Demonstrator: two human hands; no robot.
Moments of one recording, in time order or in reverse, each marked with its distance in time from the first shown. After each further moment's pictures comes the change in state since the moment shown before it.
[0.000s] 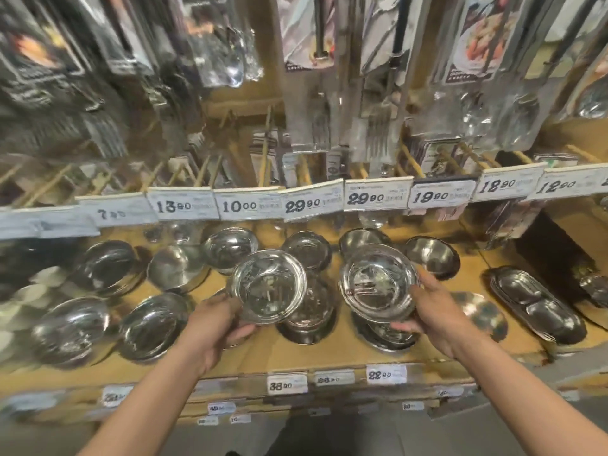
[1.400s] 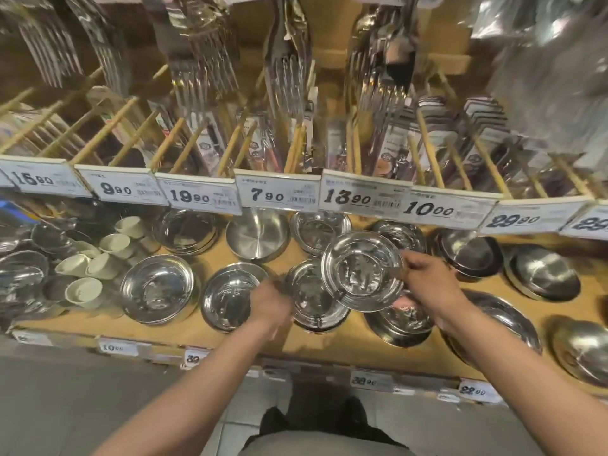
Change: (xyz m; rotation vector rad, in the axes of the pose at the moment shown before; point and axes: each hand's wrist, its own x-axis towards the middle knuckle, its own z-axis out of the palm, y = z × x) left_hand 0.097 -0.015 -0.097 0.514 0.214 0.050; right_hand 0.049 0.001 0.208 -0.400 -0.052 -0.065
